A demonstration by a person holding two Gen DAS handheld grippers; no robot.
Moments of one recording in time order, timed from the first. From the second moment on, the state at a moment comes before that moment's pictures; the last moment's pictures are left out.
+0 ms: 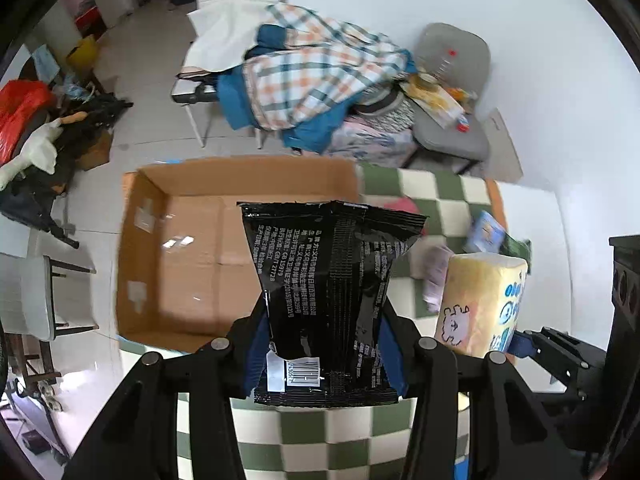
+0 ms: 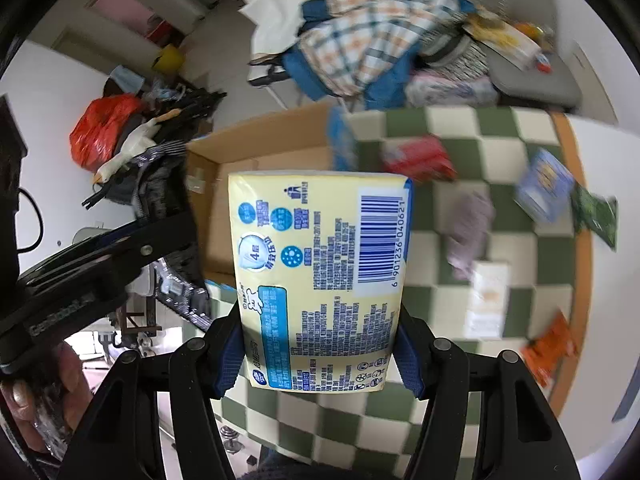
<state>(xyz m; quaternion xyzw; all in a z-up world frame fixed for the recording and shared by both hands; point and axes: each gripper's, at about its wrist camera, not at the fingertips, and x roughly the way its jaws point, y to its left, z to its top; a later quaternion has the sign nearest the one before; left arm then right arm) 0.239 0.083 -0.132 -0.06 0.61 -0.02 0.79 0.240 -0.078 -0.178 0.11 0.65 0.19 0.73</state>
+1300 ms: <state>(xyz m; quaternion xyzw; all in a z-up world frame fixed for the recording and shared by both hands) 0.345 0.250 -0.303 -0.10 0.71 -0.01 0.69 0.378 0.119 -0.368 0.02 0.72 0.13 0.68</state>
